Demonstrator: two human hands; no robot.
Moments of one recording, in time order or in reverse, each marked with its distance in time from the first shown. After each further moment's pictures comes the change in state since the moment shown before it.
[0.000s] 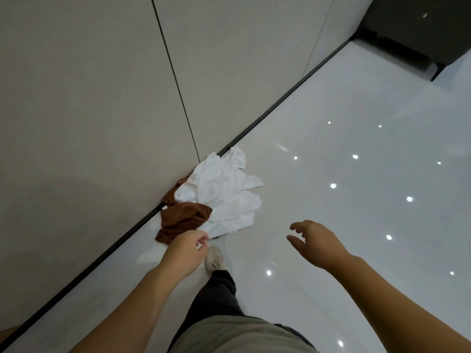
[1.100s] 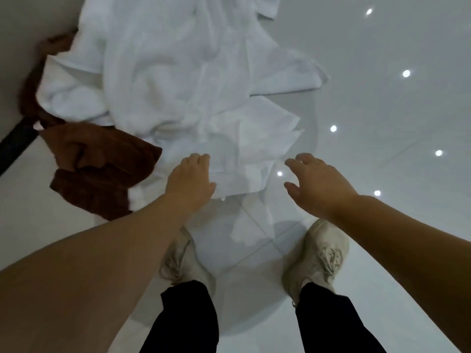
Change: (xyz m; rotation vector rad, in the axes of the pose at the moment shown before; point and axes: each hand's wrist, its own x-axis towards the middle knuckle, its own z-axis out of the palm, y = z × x) left_hand 0.547 -0.225 0.380 0.500 -0.257 -0.192; right_hand 0.566 0.197 0.356 -0.217 -0.452 -0.174
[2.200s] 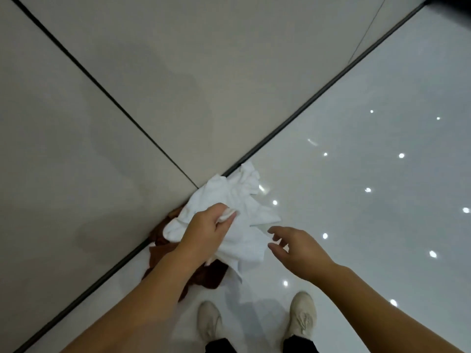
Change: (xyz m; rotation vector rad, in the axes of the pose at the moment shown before) left_hand -0.318 0.075 -0.411 -0.749 0.475 0.390; right_hand -0.318 -0.133 -0.296 0.355 0.312 -0.115
